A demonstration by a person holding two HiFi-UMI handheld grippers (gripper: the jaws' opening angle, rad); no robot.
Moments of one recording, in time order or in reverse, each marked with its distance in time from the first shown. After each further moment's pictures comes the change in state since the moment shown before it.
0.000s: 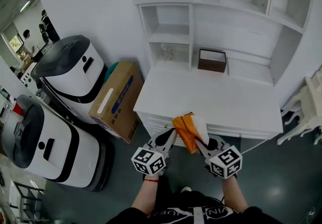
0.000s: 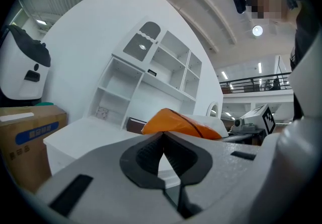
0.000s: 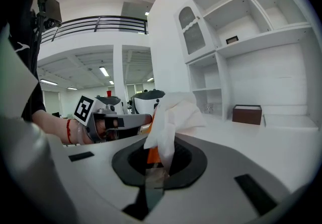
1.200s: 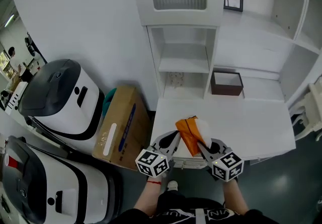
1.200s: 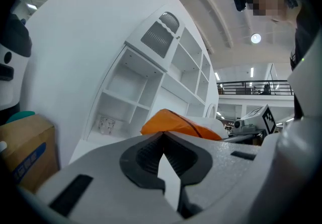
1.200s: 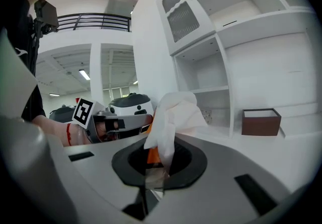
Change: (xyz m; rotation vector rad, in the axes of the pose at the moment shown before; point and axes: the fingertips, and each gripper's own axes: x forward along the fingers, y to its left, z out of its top) left arm 0.106 0.225 0.098 -0.004 0.044 -0.139; right arm 0.229 -0.085 0.094 0.085 -0.024 -0.136
